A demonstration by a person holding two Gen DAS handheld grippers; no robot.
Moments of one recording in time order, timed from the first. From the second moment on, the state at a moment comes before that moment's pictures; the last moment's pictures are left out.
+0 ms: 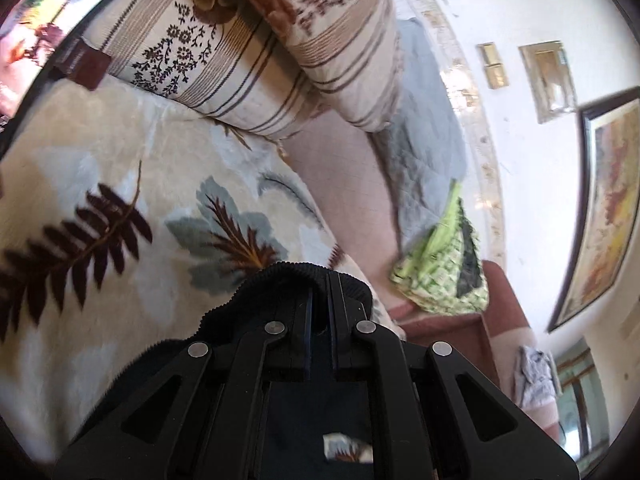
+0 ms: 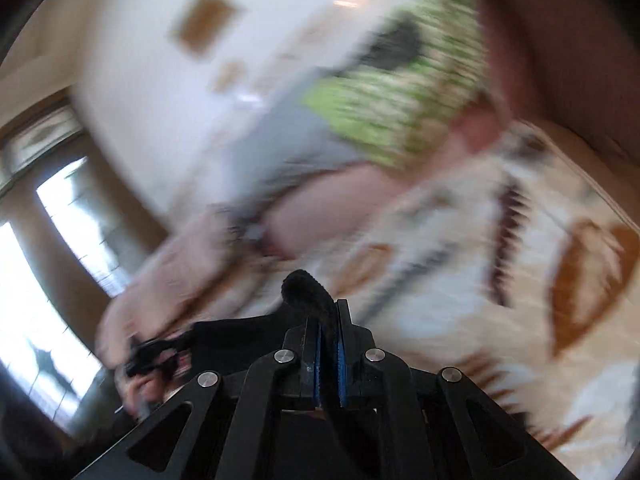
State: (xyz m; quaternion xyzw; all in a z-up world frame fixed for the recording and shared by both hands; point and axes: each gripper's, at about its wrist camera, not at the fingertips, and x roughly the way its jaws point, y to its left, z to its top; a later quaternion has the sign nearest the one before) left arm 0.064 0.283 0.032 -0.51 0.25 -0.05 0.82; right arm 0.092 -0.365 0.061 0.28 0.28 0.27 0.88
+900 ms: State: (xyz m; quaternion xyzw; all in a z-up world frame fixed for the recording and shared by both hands) left arm 0.122 0.274 -0.012 -0.51 0.31 -0.09 0.80; right arm 0.143 -0.300 0.023 0.04 0.39 0.20 0.90
